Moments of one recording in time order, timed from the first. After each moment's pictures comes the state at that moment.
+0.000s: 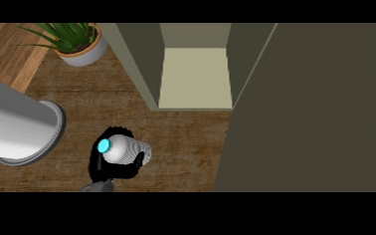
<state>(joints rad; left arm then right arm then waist) -0.11 0.00 0.05 -0.87 0.27 -0.12 -0.77 0.10 -0.32 0.78 -2.46 0.15 -0.47 0.30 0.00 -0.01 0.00</state>
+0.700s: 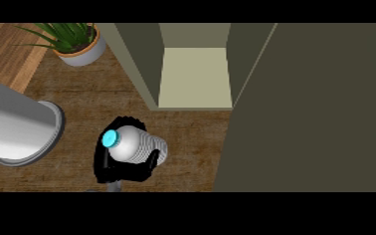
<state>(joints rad) 0.02 0.00 -0.23 -1.42 0.36 0.14 -0.45 0.10 -0.34 0.73 -2.46 0.14 -0.45 0.28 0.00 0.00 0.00</state>
